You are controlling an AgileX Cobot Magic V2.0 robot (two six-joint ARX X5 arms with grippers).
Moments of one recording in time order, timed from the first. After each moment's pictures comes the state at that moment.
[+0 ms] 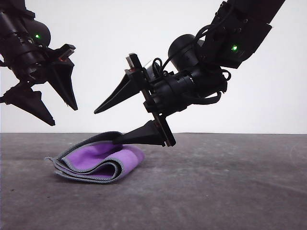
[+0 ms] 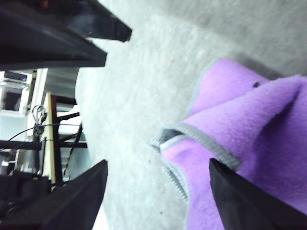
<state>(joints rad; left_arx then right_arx) -0.12 1.81 1.46 -1.00 0.55 0.09 0.56 1.96 1.18 0.07 -0.94 0.57</state>
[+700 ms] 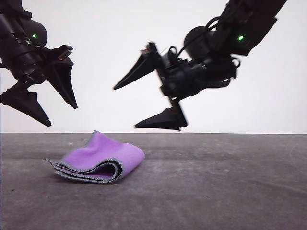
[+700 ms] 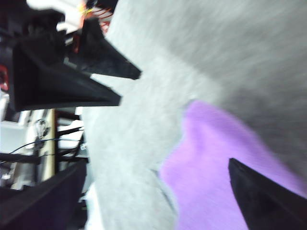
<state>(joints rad) -0.10 1.81 1.46 -0.98 0.53 0.09 0.43 1.92 1.29 -0.09 -0.94 0.46</state>
